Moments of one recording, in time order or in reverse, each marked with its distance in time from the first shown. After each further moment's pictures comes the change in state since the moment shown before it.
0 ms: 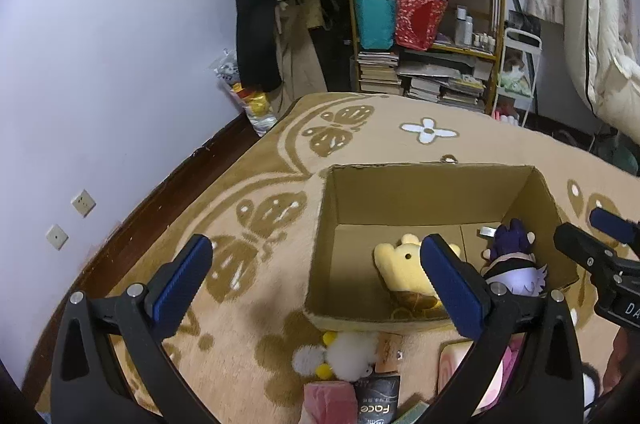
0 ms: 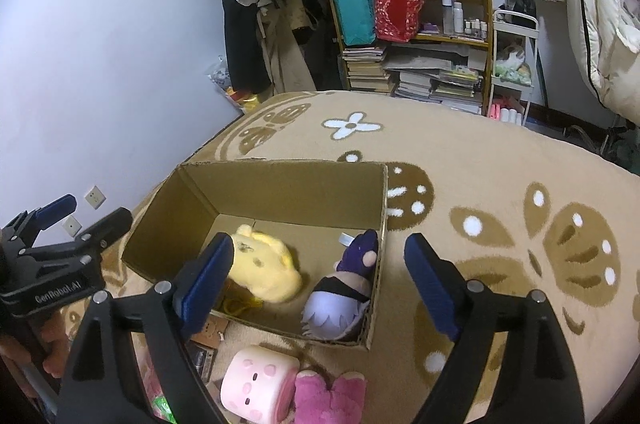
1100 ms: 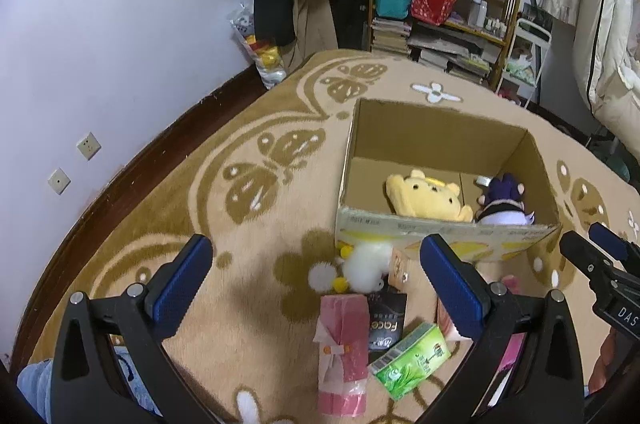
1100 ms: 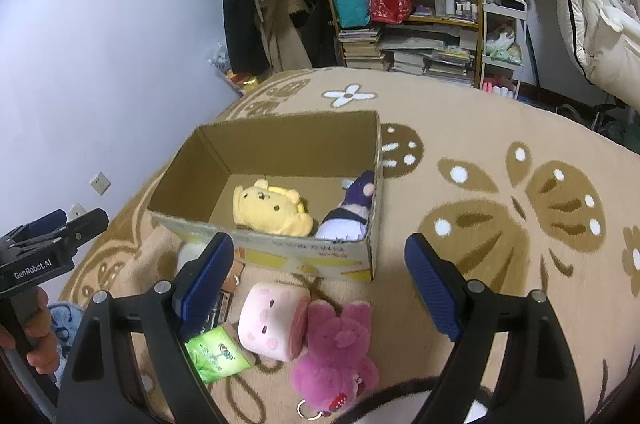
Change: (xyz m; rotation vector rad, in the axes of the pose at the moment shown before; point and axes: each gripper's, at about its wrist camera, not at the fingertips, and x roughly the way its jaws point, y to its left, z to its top) left arm -0.033 0.030 -0.039 -0.084 0.163 -0.017; right arm -0.044 0.011 -0.041 0.018 0.069 -0.008
